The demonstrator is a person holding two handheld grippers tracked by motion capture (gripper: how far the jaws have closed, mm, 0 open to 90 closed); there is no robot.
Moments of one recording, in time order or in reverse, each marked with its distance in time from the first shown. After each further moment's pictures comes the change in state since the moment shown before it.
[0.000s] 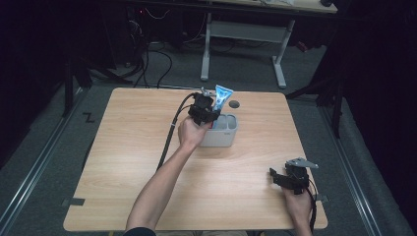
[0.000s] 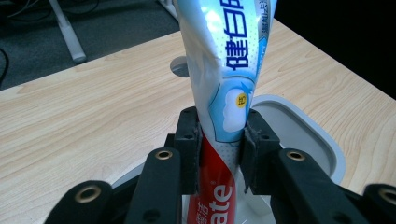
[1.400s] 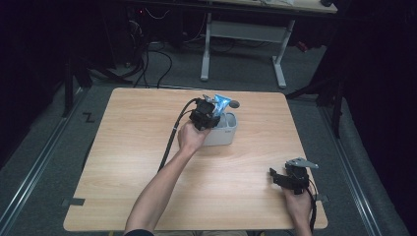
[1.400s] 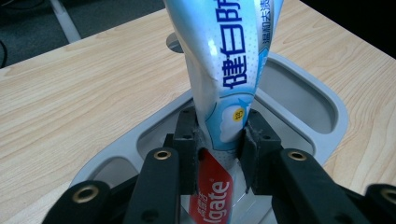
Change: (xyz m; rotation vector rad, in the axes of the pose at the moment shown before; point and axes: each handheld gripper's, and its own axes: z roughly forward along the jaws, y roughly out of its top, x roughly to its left) left arm -0.004 -0.014 0.010 0.066 0.007 0.033; right arm 0.000 0.000 0.000 0.000 0.000 0.000
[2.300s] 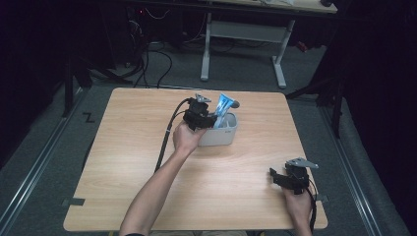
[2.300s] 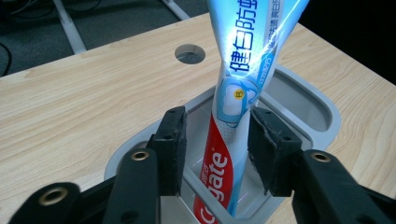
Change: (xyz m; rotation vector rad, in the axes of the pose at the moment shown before) left arm 0.010 -0.007 -0.020 -0.075 -0.008 -0.037; right arm 0.000 0.000 0.000 0.000 -0.001 0.002
